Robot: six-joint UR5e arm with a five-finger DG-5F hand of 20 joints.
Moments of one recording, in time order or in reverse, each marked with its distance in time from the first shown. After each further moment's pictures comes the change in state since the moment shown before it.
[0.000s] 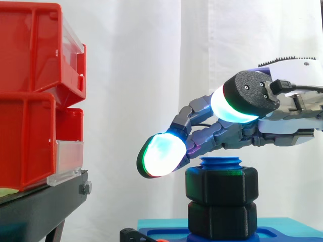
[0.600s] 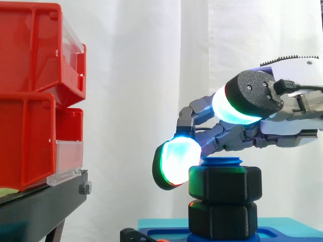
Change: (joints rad) arm 0.009 0.000 0.000 -0.008 0.008 0.002
